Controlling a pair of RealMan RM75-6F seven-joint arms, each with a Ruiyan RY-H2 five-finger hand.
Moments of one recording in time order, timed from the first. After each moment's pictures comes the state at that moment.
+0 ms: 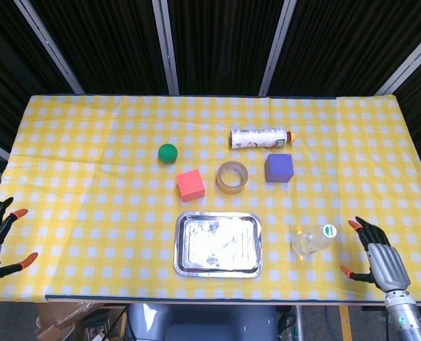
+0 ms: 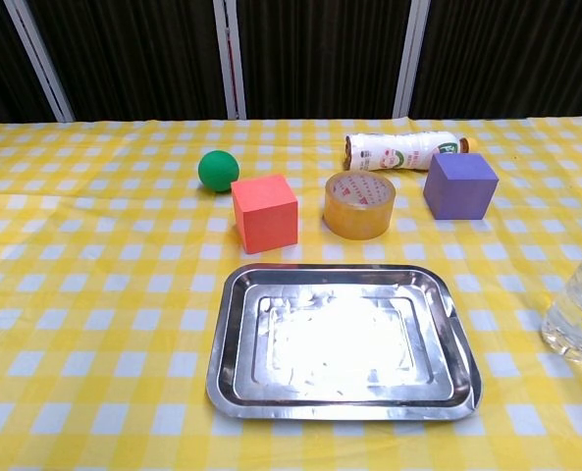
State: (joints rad) left arm -0.04 -1.11 -0.02 -1.68 1.56 1.56 -0.05; right arm 0.12 -1.16 0.00 -1.60 -1.46 1.25 0.23
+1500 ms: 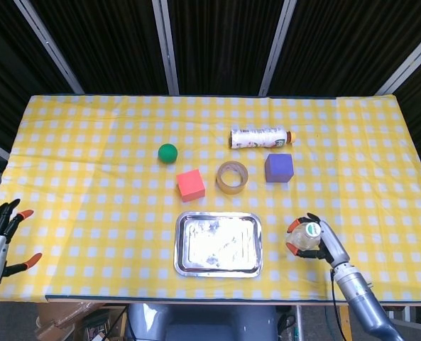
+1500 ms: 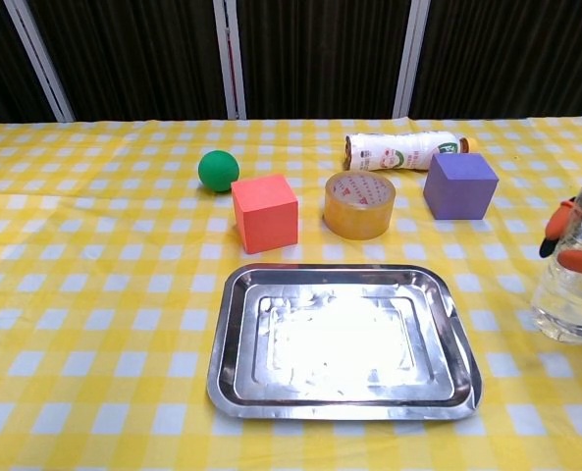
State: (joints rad) left arm -0.04 -1.12 -0.02 -1.69 1.54 1.54 0.00; right arm 0.31 -1.22 0.11 -1.83 -1.33 1.03 0.60
